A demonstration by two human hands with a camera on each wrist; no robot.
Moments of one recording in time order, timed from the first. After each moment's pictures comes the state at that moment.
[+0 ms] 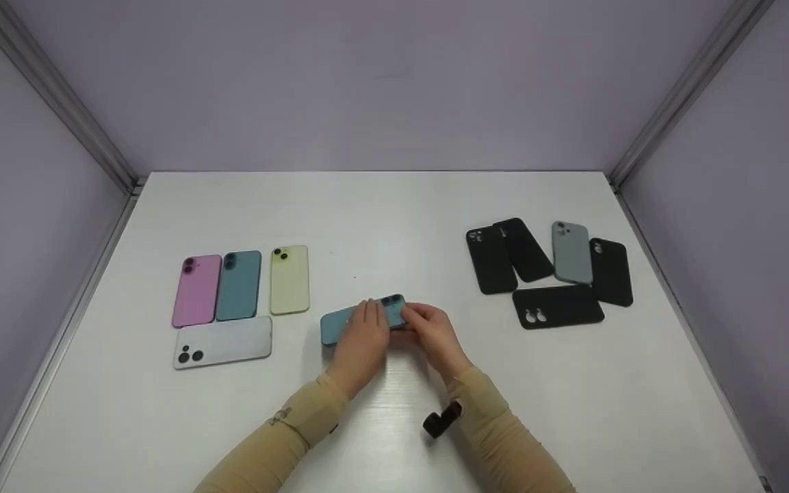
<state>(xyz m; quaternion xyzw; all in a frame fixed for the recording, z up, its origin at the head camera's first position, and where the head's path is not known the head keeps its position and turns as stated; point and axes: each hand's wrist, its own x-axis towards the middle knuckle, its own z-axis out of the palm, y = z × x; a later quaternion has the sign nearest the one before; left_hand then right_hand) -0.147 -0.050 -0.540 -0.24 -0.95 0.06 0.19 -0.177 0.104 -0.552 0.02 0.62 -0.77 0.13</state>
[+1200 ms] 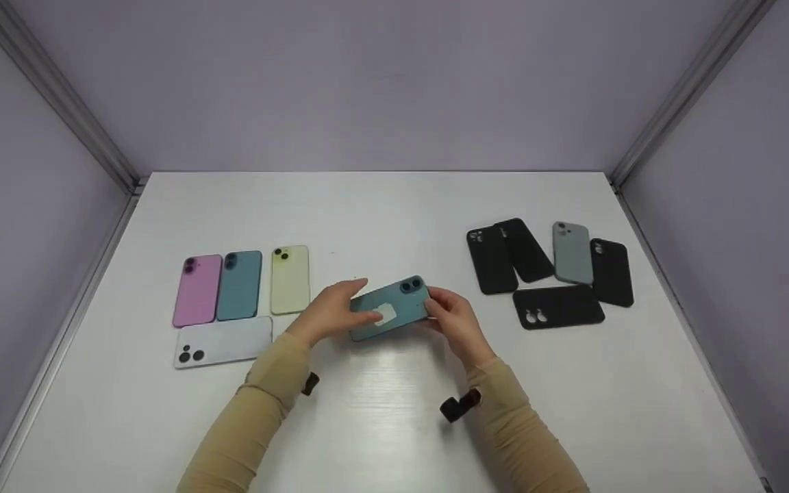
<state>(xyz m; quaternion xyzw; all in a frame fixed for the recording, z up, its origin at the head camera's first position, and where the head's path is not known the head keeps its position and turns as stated) -0.195 -0.107 -0.493 -0.15 -0.90 -0.38 -0.14 -0.191 0.136 -0.541 0.02 0.69 -0.72 0.09</state>
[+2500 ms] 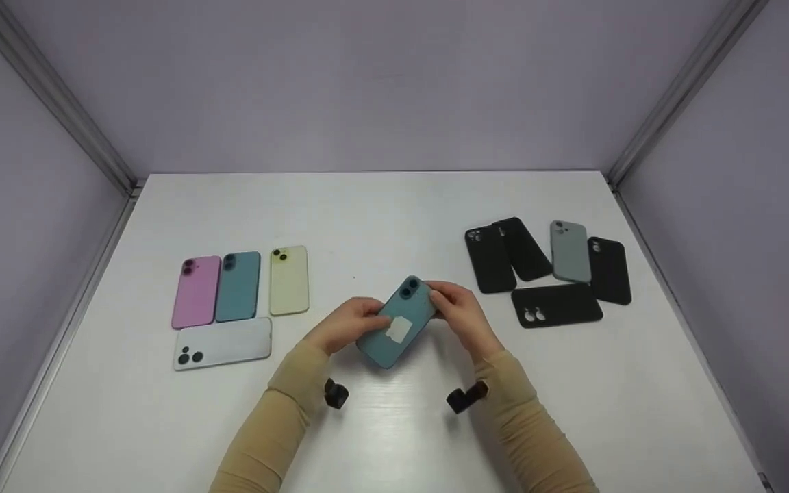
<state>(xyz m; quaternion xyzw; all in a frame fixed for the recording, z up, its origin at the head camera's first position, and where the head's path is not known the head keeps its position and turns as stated) -0.199 -0.085 -0.527 -0.12 -0.78 -0.56 -0.25 -0.197 0.147 -0.525 -0.01 0.74 -0.67 0.07</state>
